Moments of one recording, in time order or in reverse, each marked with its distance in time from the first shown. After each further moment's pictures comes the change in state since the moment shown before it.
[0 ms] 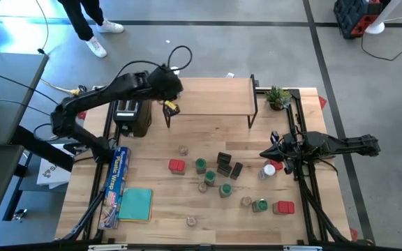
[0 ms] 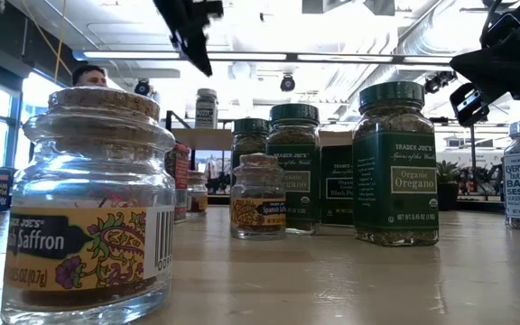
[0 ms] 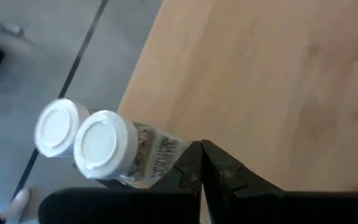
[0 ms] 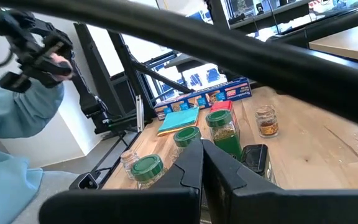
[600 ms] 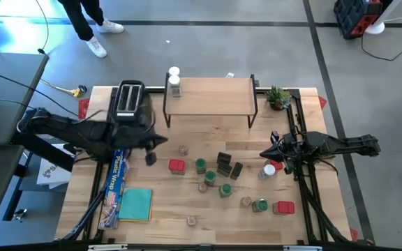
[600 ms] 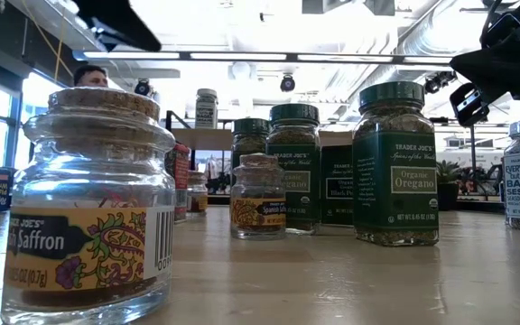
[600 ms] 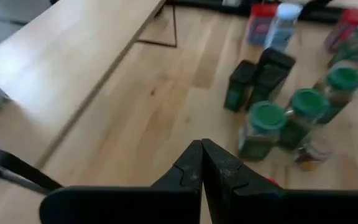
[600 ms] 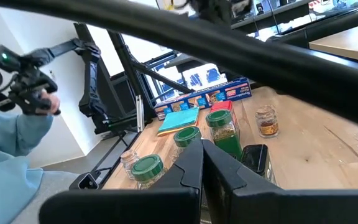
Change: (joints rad) left arm -0.616 -0.541 -0.709 0.419 -0.179 -0.525; right arm 0.000 0.000 0.000 0.000 0.000 0.000
